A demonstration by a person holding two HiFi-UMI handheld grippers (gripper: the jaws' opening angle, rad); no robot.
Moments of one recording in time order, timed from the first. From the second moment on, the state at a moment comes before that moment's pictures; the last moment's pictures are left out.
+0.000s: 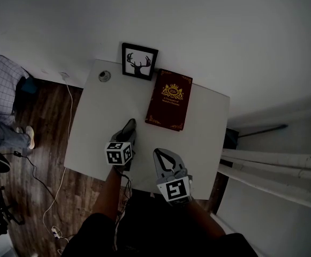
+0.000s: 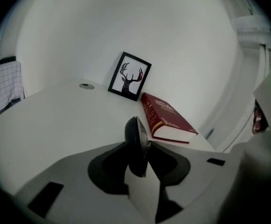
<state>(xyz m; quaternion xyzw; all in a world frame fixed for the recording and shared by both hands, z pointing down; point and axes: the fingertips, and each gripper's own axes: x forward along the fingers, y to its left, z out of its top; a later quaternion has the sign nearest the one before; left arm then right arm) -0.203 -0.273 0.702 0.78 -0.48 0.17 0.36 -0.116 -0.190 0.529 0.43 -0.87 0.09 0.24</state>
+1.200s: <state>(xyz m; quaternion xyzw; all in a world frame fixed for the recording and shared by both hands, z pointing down) -0.230 -0.272 0.702 0.75 -0.54 0.25 0.28 -0.119 -0.183 0.533 0.42 -0.87 0.09 0.24</state>
